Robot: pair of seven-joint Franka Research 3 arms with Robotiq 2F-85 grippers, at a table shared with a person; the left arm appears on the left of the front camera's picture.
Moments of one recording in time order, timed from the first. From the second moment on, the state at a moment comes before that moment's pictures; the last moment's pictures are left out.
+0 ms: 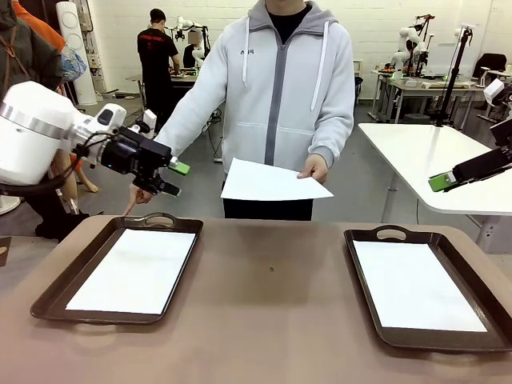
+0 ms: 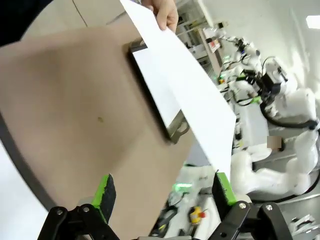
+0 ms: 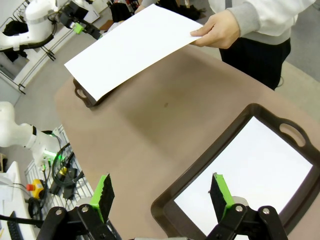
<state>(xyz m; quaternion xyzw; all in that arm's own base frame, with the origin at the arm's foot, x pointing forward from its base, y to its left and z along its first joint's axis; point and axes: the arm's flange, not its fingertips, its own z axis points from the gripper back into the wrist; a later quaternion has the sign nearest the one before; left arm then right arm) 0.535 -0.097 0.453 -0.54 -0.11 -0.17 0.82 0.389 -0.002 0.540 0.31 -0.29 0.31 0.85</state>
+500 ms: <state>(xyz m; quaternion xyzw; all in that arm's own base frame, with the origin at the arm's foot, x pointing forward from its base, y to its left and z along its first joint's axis) 0.553 -0.118 0.424 -0.63 -0.08 -0.07 0.77 0.389 -0.002 0.540 0.31 -0.29 0.31 0.85</state>
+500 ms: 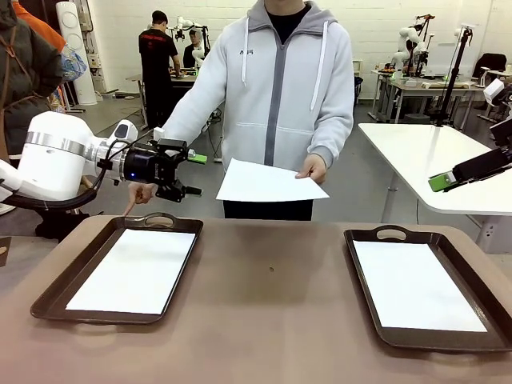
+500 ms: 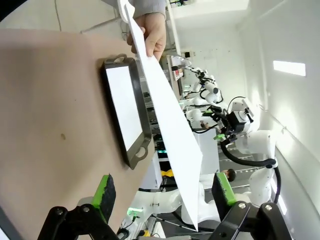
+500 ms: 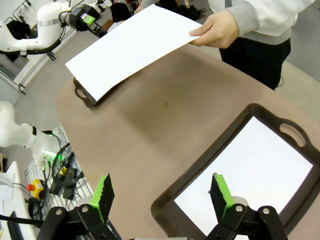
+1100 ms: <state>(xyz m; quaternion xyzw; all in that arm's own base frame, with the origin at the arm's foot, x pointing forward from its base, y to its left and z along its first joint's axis) 0.578 -0.165 0.421 -0.66 -0.03 -0.08 0.75 0.389 -0.002 0.540 0.31 -0.29 0.31 0.85</state>
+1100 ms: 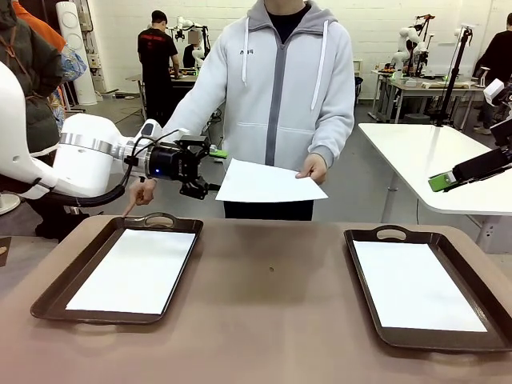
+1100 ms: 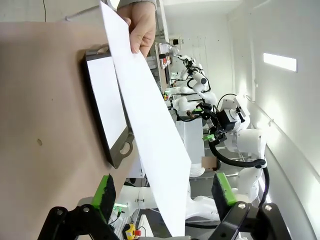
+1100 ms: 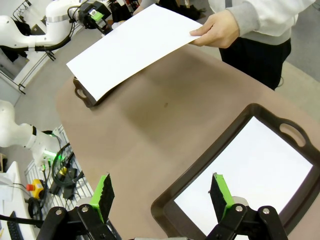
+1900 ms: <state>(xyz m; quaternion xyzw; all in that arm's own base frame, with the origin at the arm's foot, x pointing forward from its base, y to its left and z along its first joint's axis) 0.592 -0.188 0.407 -0.66 0.00 -0.08 0.74 0.389 -0.002 0.540 0.31 -0.29 0.31 0.85</state>
